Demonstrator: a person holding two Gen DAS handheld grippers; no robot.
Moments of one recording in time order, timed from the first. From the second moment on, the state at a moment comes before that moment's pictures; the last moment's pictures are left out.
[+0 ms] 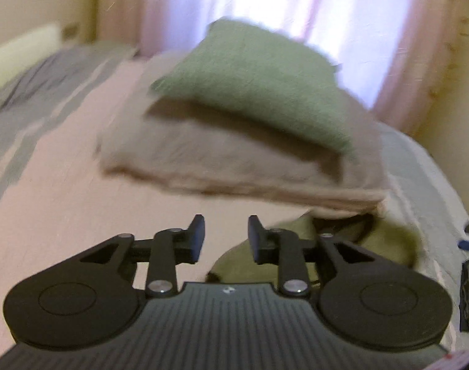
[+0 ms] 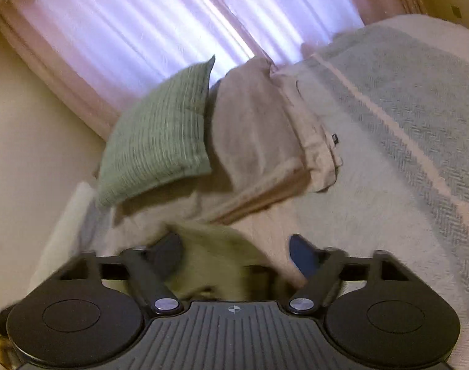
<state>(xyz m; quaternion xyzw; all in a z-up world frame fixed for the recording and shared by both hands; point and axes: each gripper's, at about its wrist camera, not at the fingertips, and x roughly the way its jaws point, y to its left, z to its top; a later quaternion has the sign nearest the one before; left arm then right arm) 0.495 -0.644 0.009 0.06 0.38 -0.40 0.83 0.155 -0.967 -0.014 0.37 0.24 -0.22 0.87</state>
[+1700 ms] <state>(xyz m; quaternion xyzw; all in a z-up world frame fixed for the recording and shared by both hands) 0.352 -0.515 -0.181 0.08 0.59 -0.41 0.69 -0.003 -0.769 -0.234 0.63 0.32 -0.17 0.69</state>
